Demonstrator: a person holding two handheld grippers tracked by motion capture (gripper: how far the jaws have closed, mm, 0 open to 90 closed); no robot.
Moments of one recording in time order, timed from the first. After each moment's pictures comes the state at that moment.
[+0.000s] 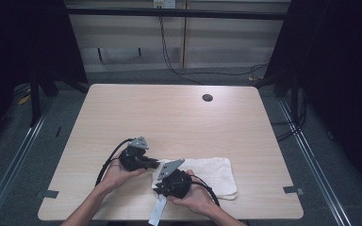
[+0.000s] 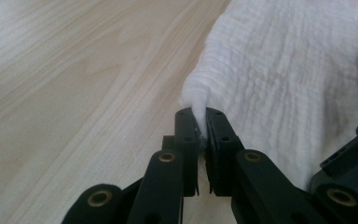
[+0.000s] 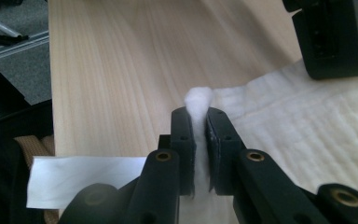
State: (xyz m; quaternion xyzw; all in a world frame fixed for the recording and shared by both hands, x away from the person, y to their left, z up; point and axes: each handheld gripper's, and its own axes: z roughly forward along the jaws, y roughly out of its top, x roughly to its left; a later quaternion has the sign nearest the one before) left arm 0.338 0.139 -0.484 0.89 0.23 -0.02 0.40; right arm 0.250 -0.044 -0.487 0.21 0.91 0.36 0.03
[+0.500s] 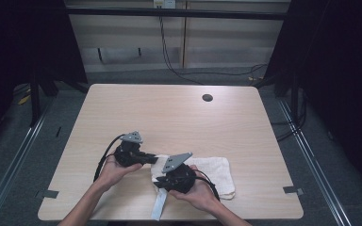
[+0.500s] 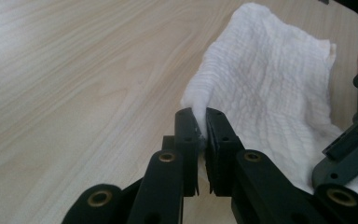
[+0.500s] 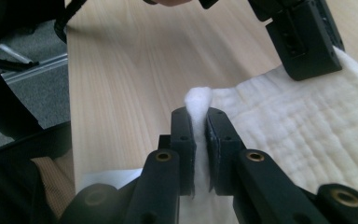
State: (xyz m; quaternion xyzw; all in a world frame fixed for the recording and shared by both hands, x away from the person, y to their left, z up) left arm 0.343 0.152 -0.466 0.87 0.24 -0.03 0.43; right arm 0.254 -0.055 -0.463 0.21 0.89 0.41 0.03
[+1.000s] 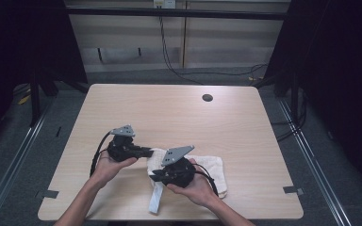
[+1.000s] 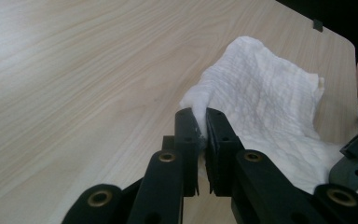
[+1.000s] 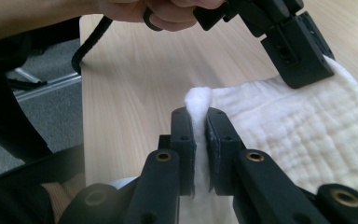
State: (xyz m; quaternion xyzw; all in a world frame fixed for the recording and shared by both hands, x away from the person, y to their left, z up) left arm 0.349 0.171 -0.446 0.85 0.26 -0.02 0.46; right arm 0.260 -0.052 -0.437 0.21 0.87 0.44 0.03
